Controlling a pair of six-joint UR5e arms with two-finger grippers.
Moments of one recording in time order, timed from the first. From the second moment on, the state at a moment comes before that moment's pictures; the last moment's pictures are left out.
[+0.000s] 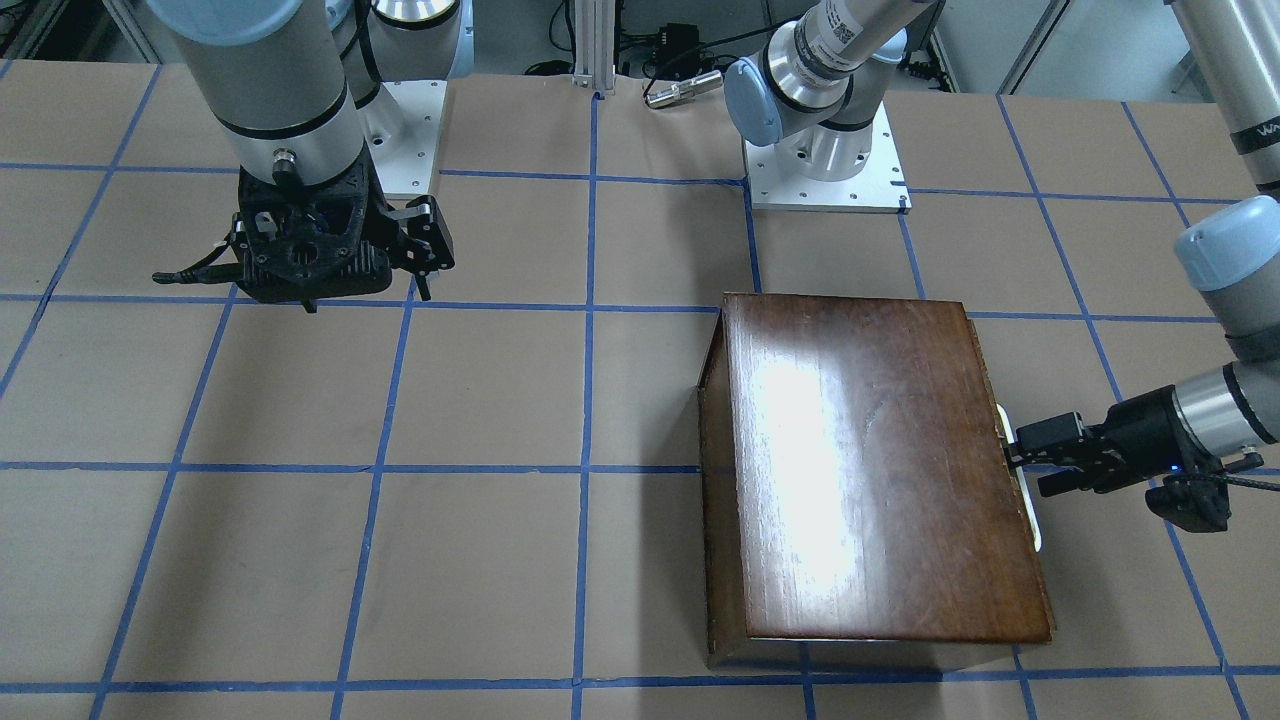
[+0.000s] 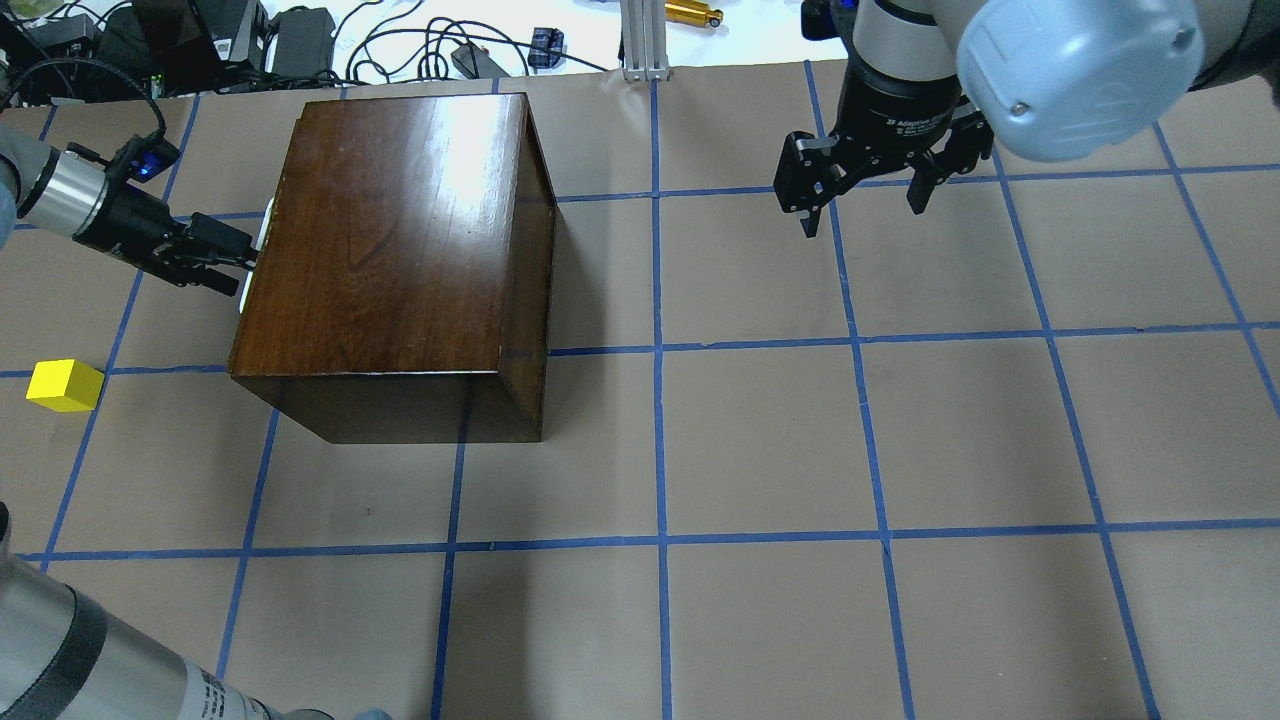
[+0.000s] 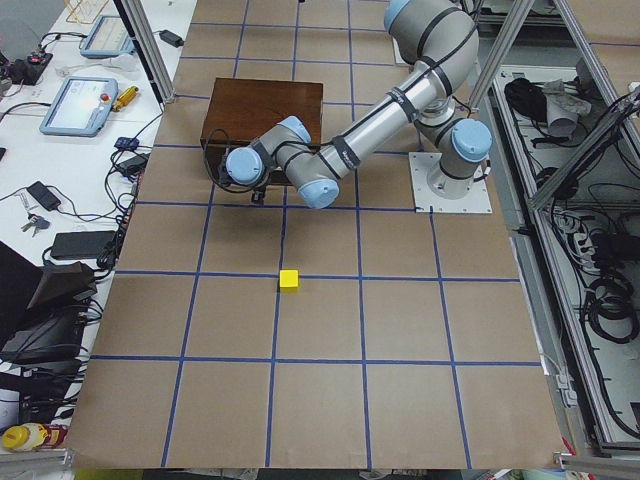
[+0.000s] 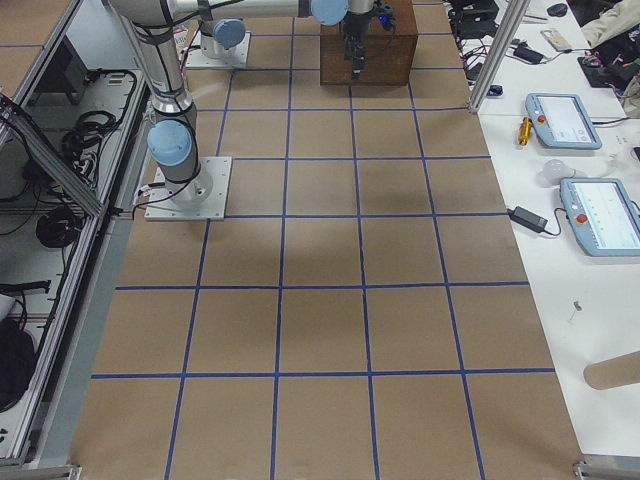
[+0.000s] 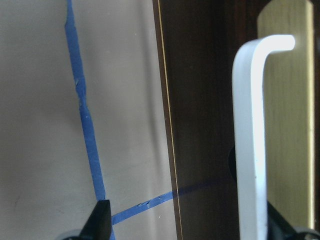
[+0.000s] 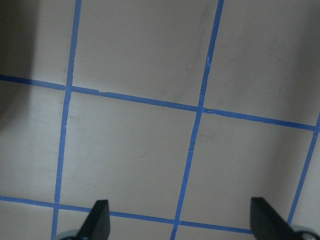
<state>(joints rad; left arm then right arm) -1.01 -2.03 -1.57 -1.43 1.13 0.75 1.70 -1.45 1.48 -1.58 -1.60 -0.05</state>
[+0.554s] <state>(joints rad) -0.95 -2.03 -1.56 -1.43 1.17 0.75 1.70 -1.45 1.48 -1.58 -1.60 -0.05</state>
